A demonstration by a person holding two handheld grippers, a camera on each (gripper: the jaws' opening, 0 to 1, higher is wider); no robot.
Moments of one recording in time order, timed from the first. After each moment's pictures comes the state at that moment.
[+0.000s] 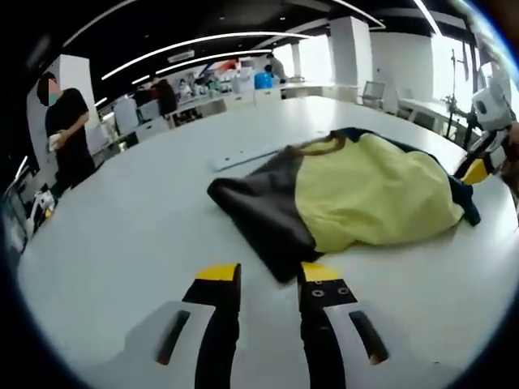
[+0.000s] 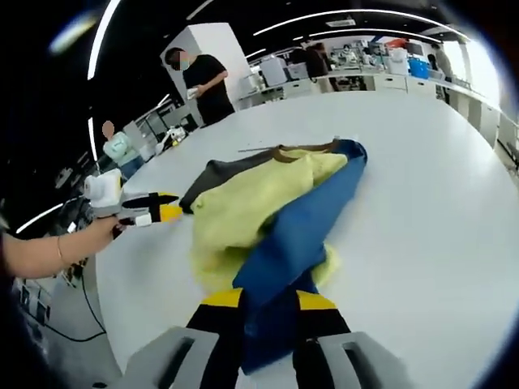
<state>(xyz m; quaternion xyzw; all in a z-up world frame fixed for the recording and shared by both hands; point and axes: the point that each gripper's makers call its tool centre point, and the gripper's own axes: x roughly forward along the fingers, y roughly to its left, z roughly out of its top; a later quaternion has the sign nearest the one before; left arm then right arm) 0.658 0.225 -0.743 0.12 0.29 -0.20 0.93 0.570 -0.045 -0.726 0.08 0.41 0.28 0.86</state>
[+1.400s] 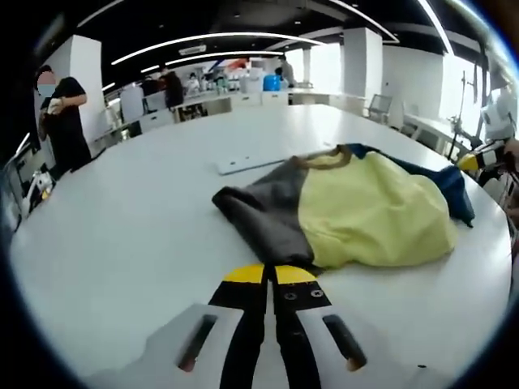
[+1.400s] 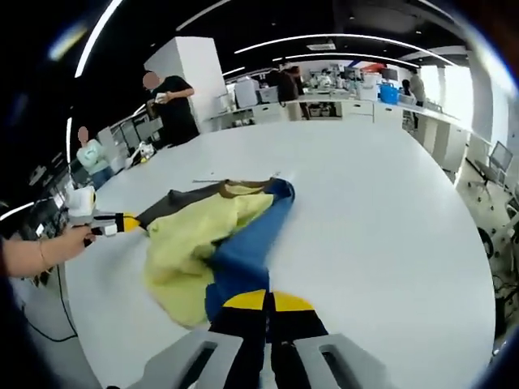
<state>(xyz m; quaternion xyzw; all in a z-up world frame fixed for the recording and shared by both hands) 0.664 0.229 -0.727 0.08 0.29 -0.19 0.94 0.601 -0.149 -0.682 0.01 0.36 0.18 0.92</state>
